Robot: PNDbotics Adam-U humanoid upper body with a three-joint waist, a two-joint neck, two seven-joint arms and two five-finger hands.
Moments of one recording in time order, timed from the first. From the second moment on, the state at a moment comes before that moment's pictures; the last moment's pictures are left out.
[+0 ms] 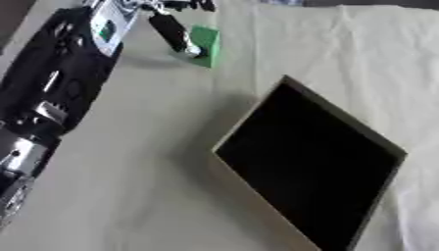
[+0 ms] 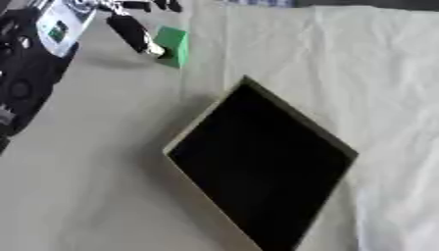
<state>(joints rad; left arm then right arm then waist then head) -1.36 0.45 -0.25 -0.91 -0.86 -0.15 -0.74 -0.34 -0.24 -0.05 -1.99 0.06 -0.32 -0.39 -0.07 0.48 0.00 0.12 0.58</state>
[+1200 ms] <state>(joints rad) -1.35 0.44 -0.24 -0.89 -0.85 -0.13 -0.64 -0.34 -0.22 -0.05 -1.99 0.06 -0.30 -0.40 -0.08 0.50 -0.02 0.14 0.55</state>
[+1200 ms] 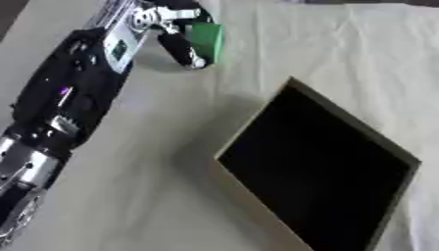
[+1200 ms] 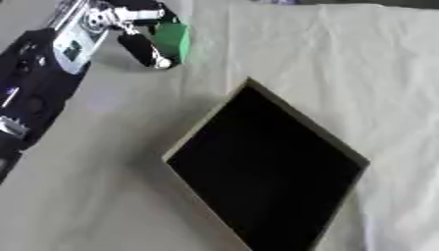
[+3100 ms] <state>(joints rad) -1.24 0.44 -0.53 -1.52 -0.44 0.15 -0.72 -0.30 -0.31 -0.08 -1.99 0.05 -0.29 -0.42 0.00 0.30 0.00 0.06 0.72</state>
